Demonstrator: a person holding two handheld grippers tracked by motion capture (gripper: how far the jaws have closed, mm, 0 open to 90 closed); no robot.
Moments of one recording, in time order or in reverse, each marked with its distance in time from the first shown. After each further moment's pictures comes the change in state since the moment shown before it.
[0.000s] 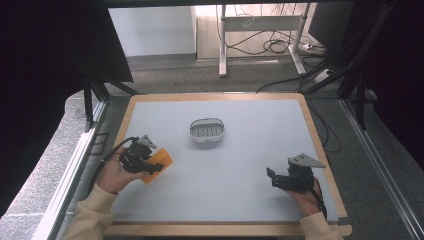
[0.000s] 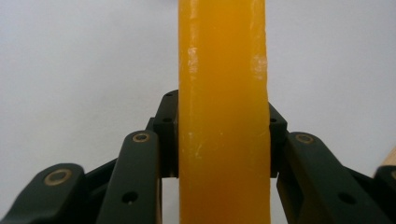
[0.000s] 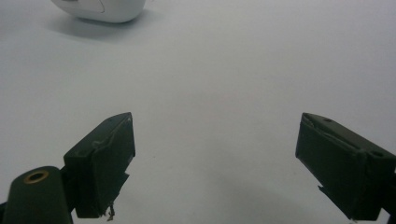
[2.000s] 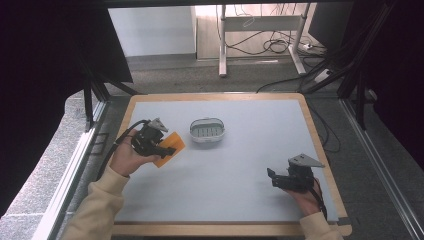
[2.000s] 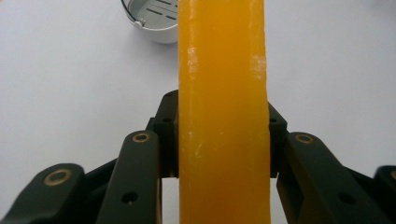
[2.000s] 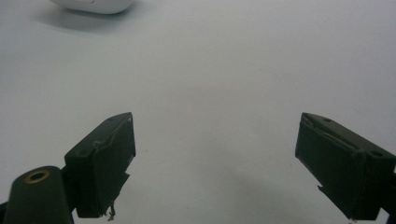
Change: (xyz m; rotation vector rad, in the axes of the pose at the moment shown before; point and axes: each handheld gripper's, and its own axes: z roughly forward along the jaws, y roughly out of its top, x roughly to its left) left arm 0.001 0.052 -0.003 -0.081 -0.016 0.057; right arm -0.003 -0.003 0.003 0.020 -0.015 0.008
